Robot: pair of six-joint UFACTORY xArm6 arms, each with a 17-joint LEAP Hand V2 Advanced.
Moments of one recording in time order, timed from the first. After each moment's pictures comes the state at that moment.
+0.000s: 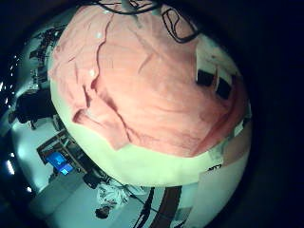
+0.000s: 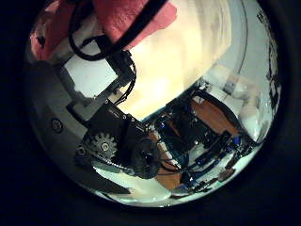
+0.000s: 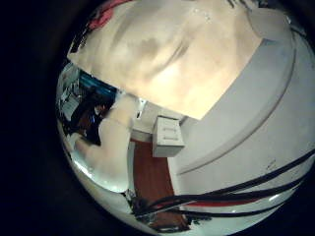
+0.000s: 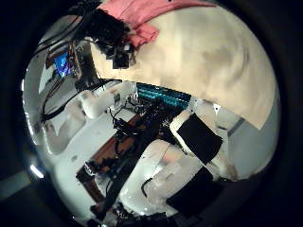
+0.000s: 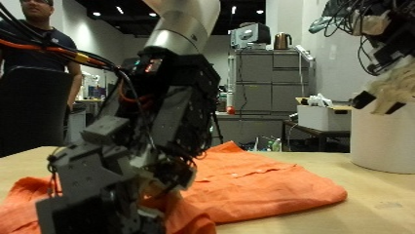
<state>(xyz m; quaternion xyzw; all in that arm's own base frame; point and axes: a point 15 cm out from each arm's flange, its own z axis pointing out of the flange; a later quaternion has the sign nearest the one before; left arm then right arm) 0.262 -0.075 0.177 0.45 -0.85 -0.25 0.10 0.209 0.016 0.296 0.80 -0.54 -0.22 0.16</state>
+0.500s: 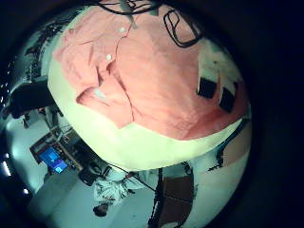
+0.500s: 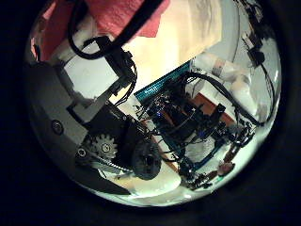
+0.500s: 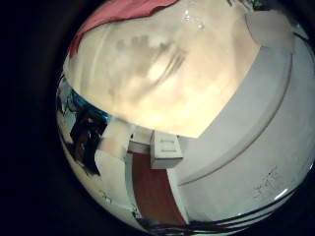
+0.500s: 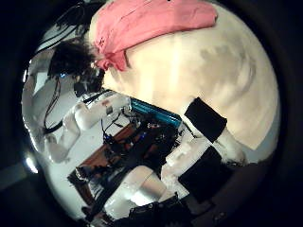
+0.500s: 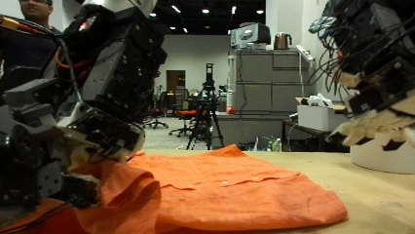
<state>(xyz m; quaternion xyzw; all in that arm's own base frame) 0.238 -0.019 0.206 0.48 -0.84 -0.22 0.12 0.270 0.017 0.226 0.81 -0.54 -0.18 0.13</state>
